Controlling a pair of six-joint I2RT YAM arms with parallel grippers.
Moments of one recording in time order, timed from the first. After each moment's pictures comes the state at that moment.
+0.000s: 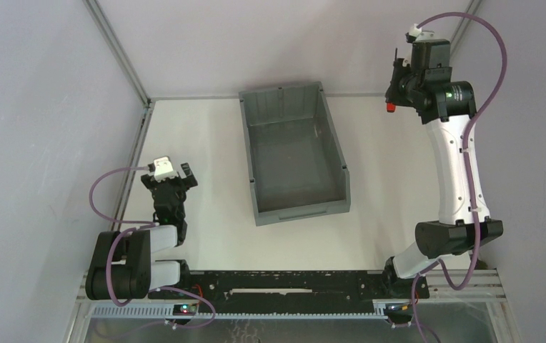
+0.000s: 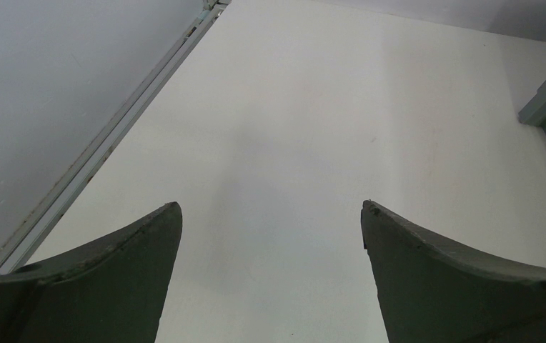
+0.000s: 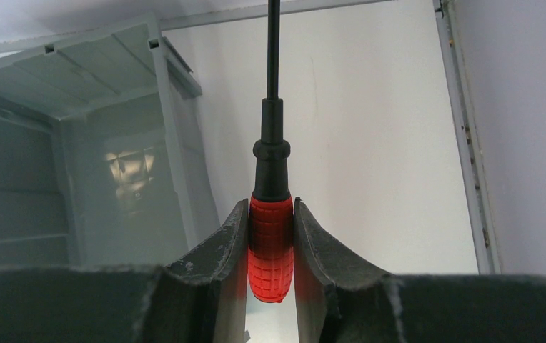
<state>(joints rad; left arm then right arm) 0.02 1.27 0.16 1.03 -0.28 -0.04 0.10 1.56 2.06 -1.05 0.12 0.17</state>
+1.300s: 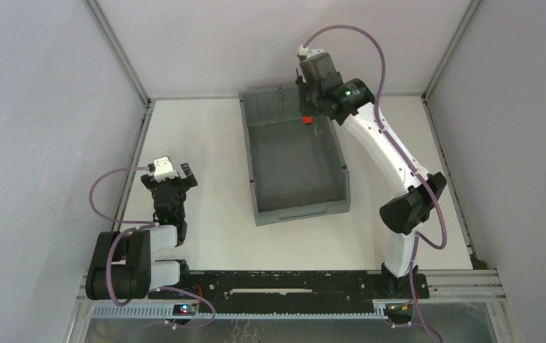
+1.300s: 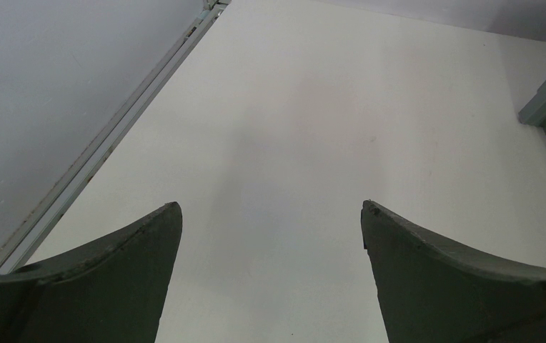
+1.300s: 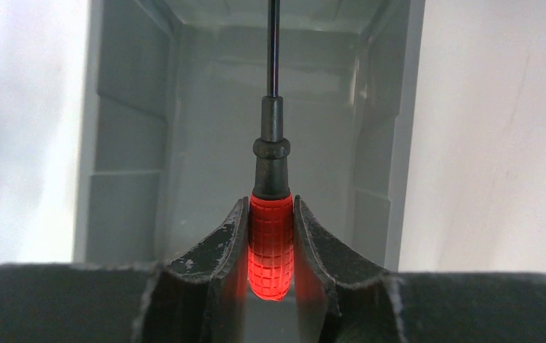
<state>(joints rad) 0.02 1.27 0.16 1.03 -0.28 -0.04 0.59 1.87 2.14 -0.96 0.25 0.27</state>
